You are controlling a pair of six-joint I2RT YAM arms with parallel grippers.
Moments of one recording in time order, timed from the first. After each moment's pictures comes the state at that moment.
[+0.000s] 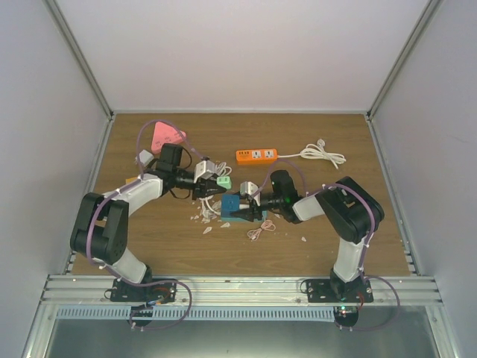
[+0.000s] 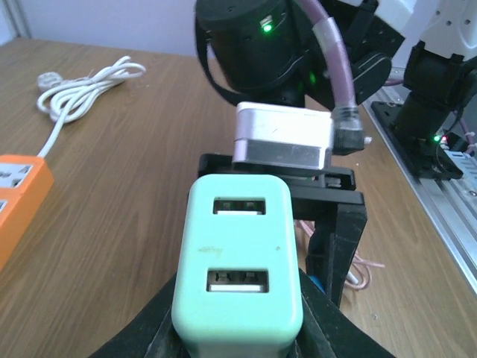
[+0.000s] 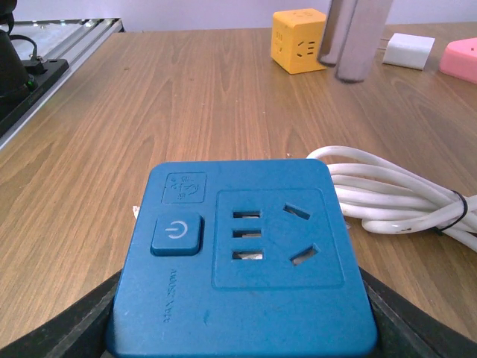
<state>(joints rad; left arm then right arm) -0.26 1.58 0.90 -0.14 1.17 0.71 0.57 1.87 0.67 0.73 -0.91 -0.40</state>
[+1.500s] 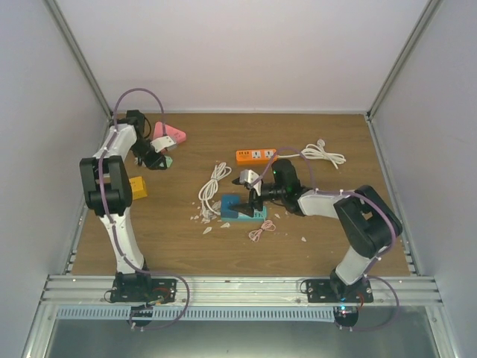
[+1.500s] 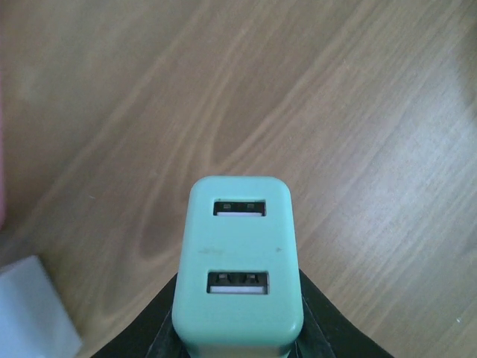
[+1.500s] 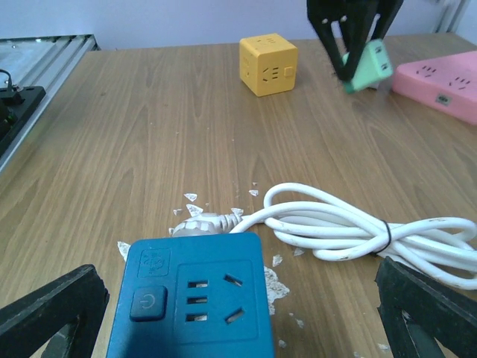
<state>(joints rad) 0.11 2.07 1.71 -1.06 0.32 1.00 0.56 1.71 0.75 0.48 -0.85 -0.38</state>
